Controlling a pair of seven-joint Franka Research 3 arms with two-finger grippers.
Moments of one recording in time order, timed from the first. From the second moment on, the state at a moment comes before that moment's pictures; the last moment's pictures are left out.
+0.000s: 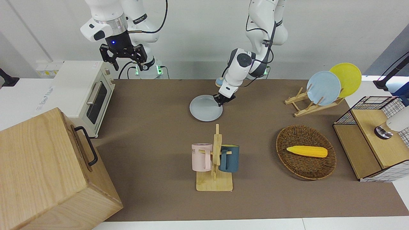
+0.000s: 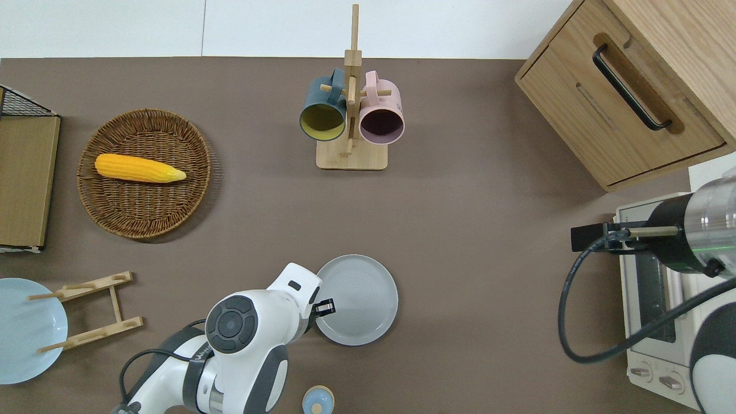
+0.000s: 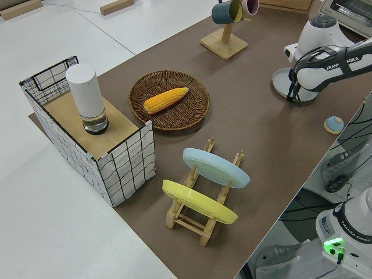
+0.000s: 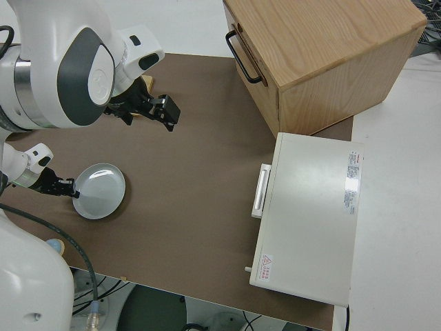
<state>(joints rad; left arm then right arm) -0.48 0.01 -0.15 -2.46 -0.38 2.52 -0.55 -0.25 -0.12 0.37 -1.63 0.05 1.51 0.17</state>
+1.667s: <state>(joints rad) -0.74 0.24 -0.11 -2.18 -0.43 2.58 -0.82 -0.25 -0.12 0.37 -1.63 0.05 1.51 0.17</state>
